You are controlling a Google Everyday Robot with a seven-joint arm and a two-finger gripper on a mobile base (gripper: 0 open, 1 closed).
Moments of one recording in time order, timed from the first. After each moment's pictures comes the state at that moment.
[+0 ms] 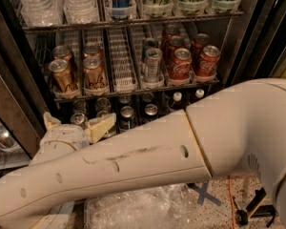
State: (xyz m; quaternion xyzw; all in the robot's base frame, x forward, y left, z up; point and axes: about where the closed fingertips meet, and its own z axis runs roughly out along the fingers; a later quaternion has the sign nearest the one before) arm 0.510 0.158 0.820 0.02 0.78 -0.02 0.62
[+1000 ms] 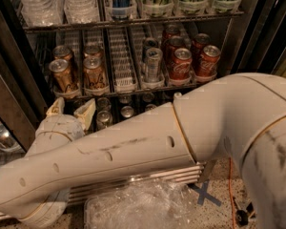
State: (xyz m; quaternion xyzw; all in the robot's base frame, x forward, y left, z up) arm 0.536 0.178 0.833 0.03 0.76 0.00 0.65
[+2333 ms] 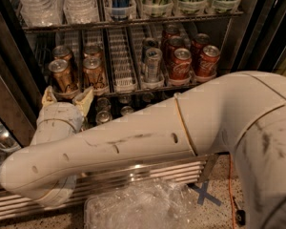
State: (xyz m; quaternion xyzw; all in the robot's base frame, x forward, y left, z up) arm 0.570 0.197 0.850 0.01 0.73 0.05 0.68
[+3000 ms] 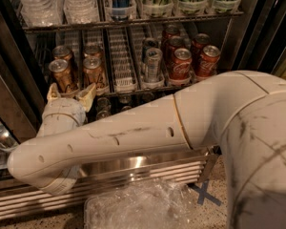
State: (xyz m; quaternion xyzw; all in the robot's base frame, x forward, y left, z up) arm 0.594 0.194 0.842 0.01 0.73 0.04 0.68
